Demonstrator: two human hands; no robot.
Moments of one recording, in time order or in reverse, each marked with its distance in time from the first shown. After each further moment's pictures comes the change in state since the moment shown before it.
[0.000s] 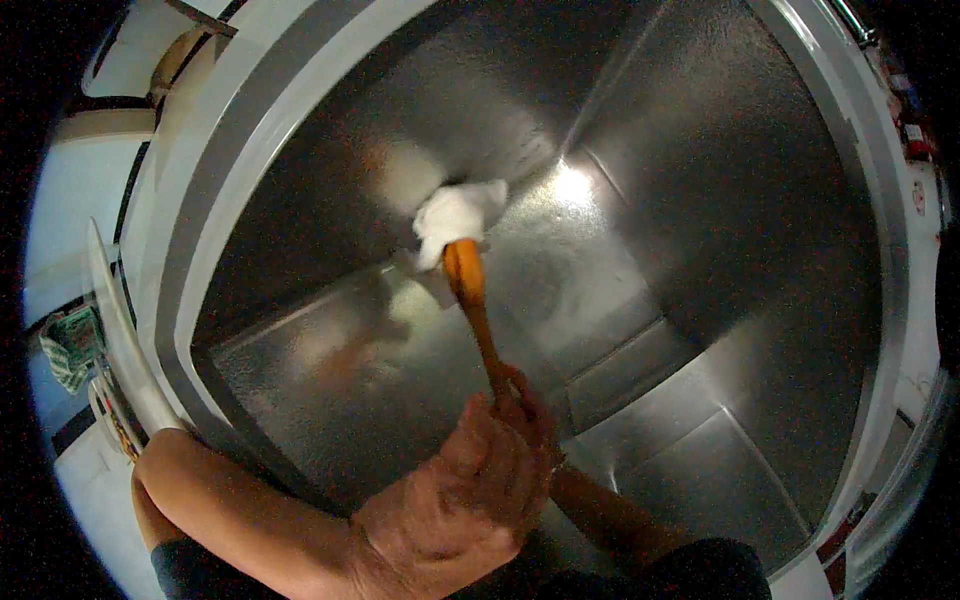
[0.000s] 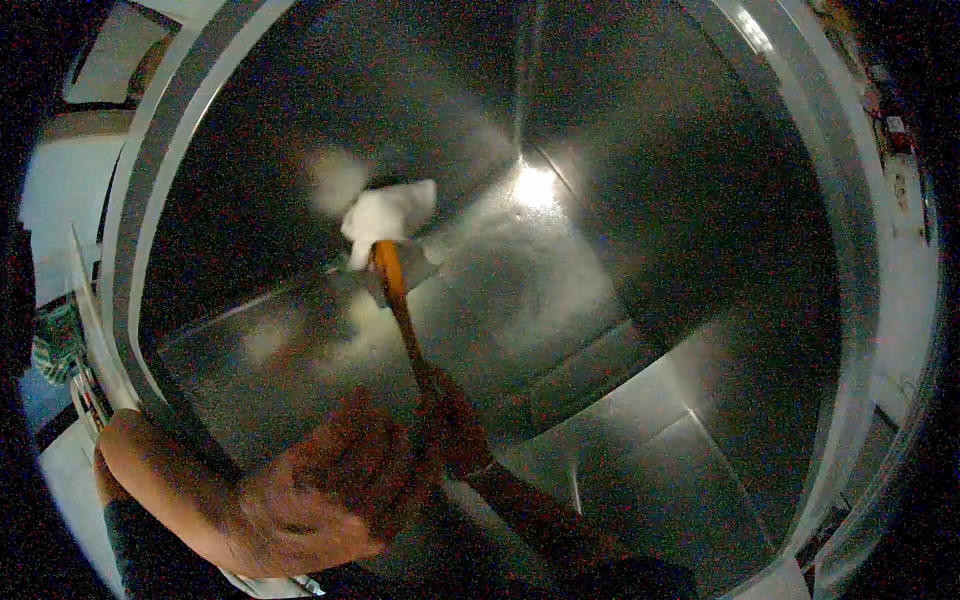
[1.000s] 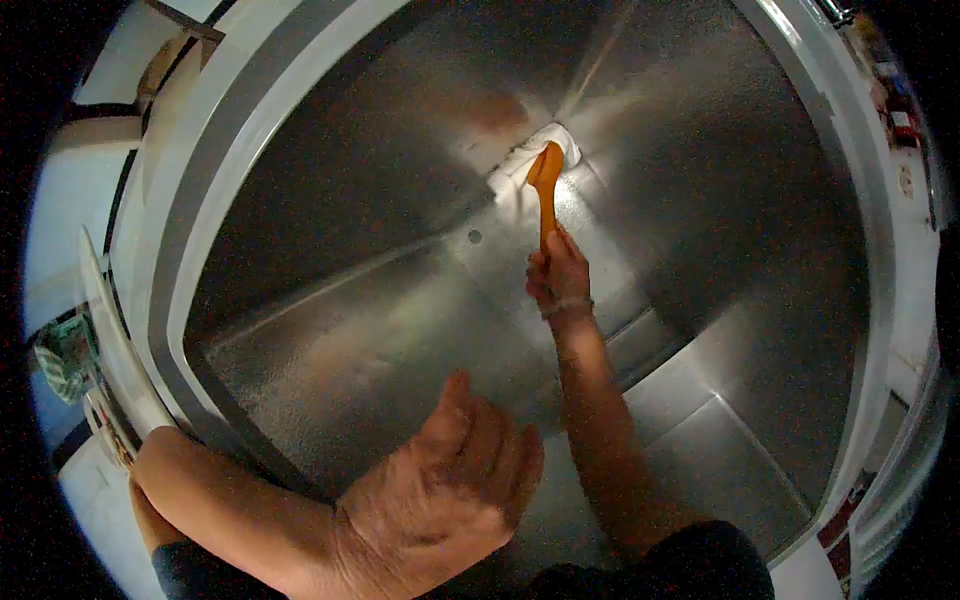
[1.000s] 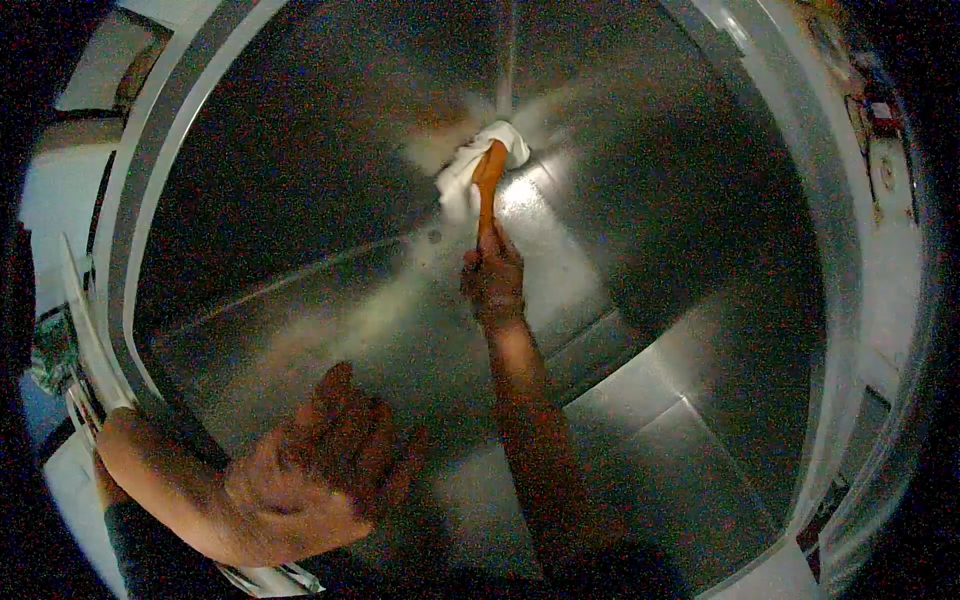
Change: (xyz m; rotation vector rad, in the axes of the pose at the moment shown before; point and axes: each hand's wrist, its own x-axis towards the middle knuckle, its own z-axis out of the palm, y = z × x) left_hand -0.011 -0.005 -0.005 -0.068 -0.024 -0.008; right_hand 0.123 -0.086 -0.029 0.239 0.341 -0.216
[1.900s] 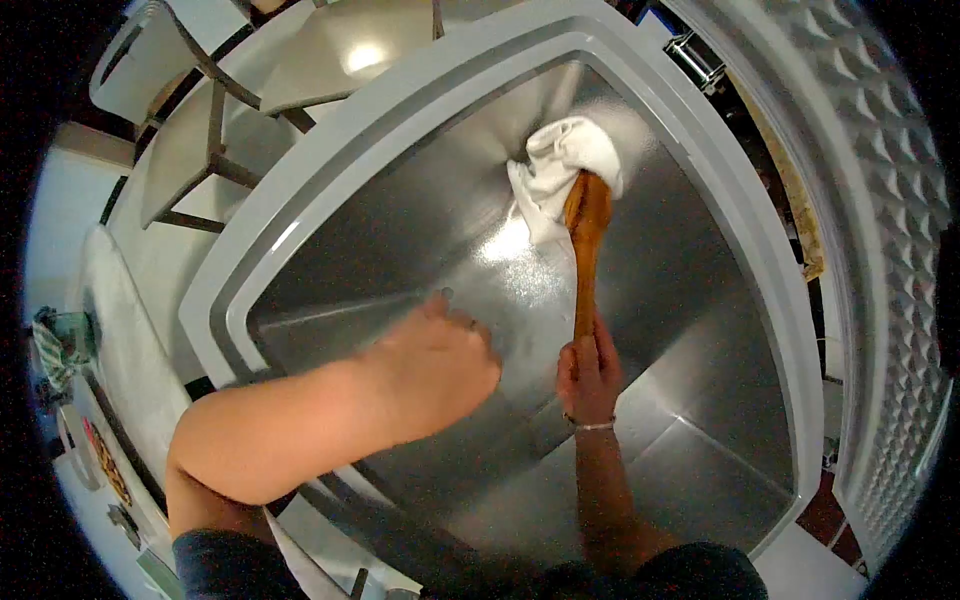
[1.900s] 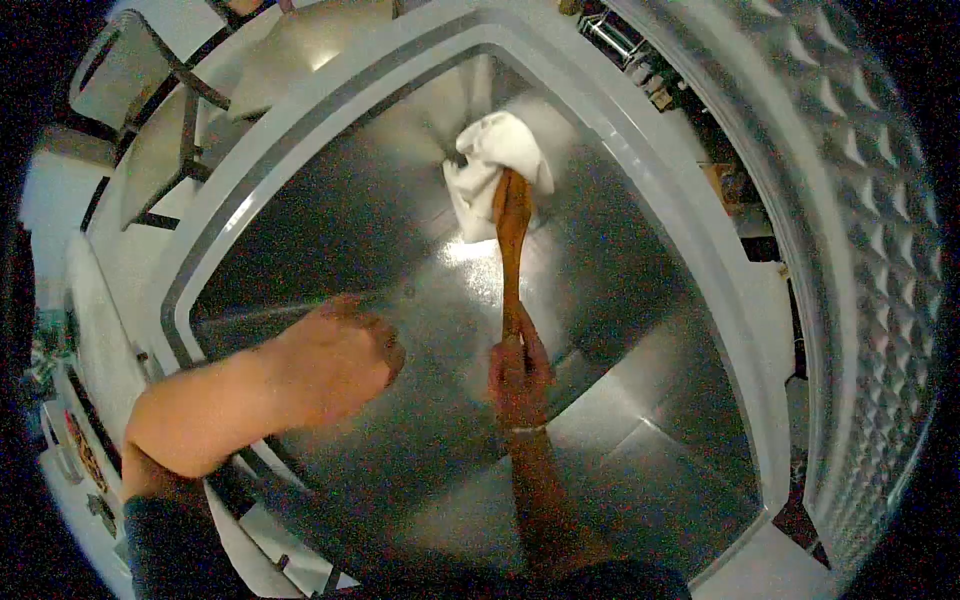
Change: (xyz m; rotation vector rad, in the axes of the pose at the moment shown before) left_hand 0.021 -0.031 0.013 -0.011 0.103 -0.027; right_hand -0.123 -0.043 -0.050 -0.416 -0.058 -0.680
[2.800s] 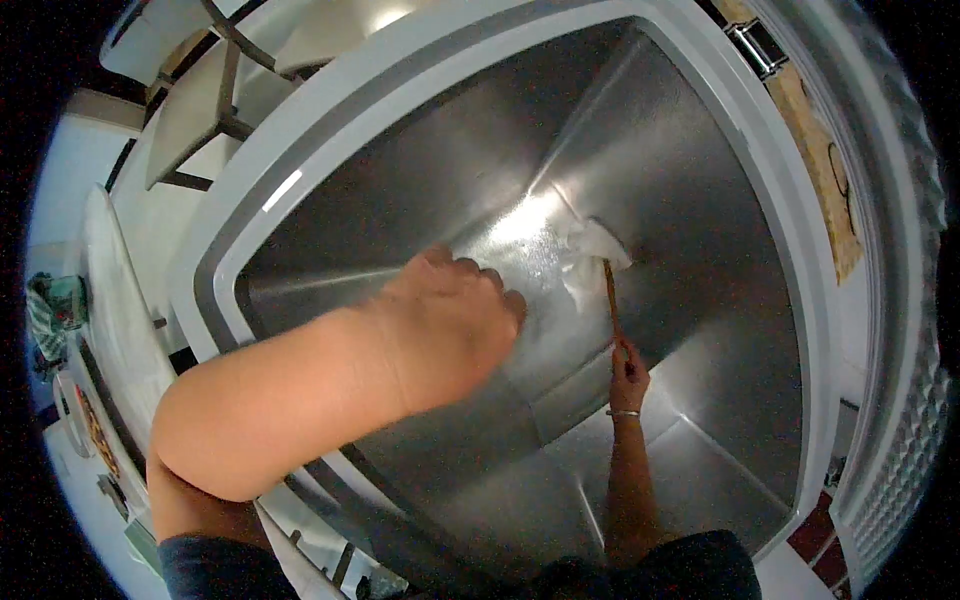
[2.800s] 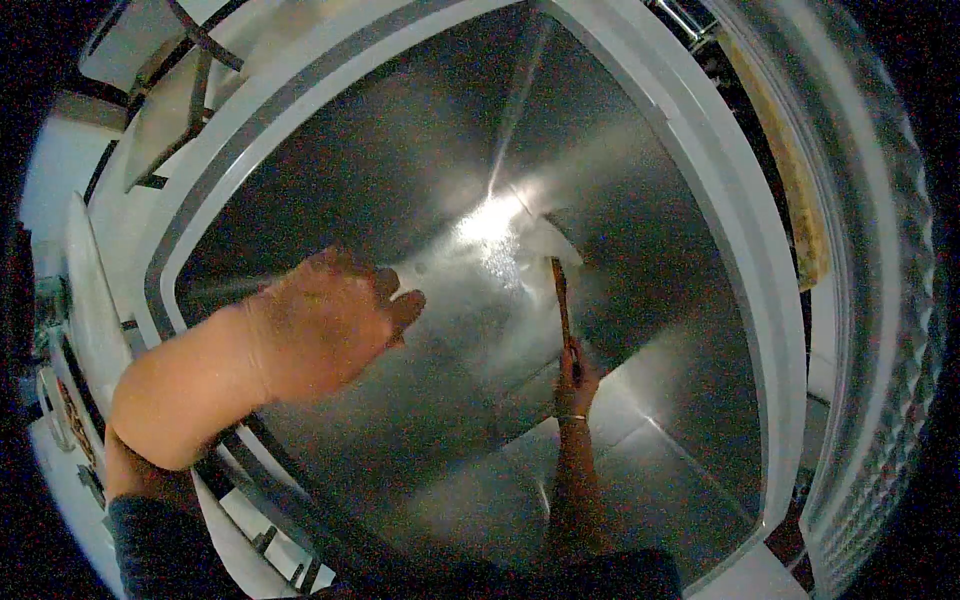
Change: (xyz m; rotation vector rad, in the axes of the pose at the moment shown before) left_hand -0.006 -0.013 -0.005 -0.069 -0.037 -0.144; right_hand 0.000 0.096 -0.098 -0.503 0.225 0.293
